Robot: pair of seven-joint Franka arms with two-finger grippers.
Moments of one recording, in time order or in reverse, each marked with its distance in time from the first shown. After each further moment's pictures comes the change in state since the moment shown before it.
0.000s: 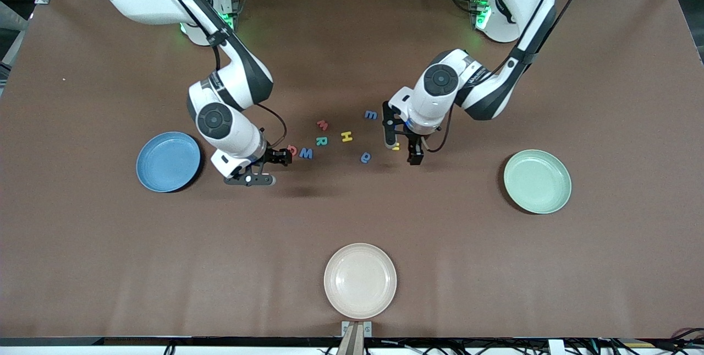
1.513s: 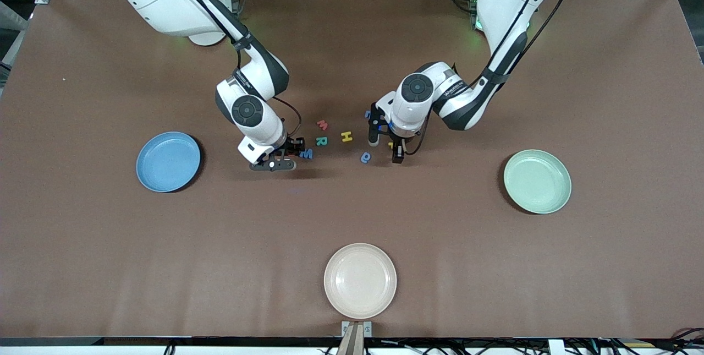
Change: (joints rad) left arm -0.063 0.135 0.027 0.045 0.089 0.050 0.000; right arm 0.054 0.047 0.005 -0.148 -0.063 0.201 0.057
